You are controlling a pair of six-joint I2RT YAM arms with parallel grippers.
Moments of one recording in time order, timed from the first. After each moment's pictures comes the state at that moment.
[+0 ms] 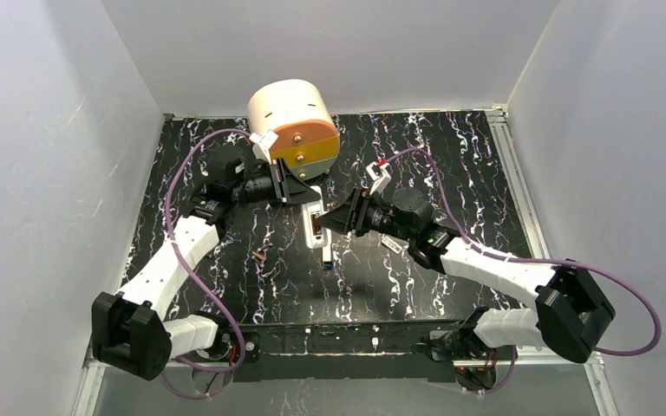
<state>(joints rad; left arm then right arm) -0.33 1.20 0.94 -0.10 0.83 -0.79 0.84 1.26 0.71 0.44 -0.33 0.92</state>
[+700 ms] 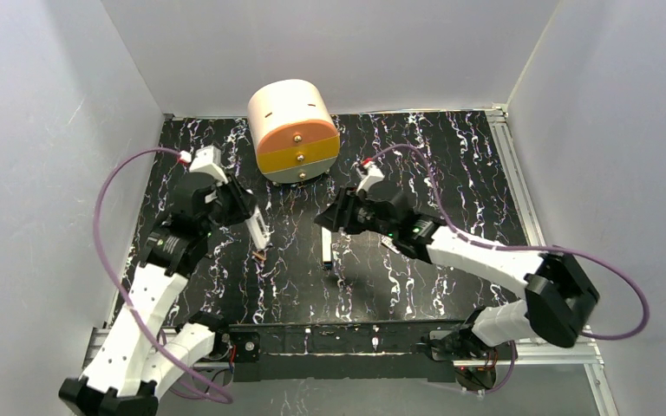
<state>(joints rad) -0.33 0.88 0.99 -0.62 0.01 -0.53 0.87 1.32 0.83 0.14 -0.11 0.81</state>
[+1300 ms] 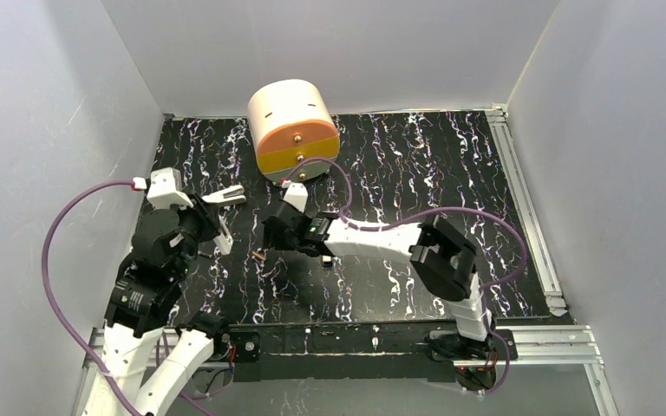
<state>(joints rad) -0.33 0.57 1.00 -0.74 -0.30 -0.36 1.18 2.00 1.53 -0.30 0.32 0.96</state>
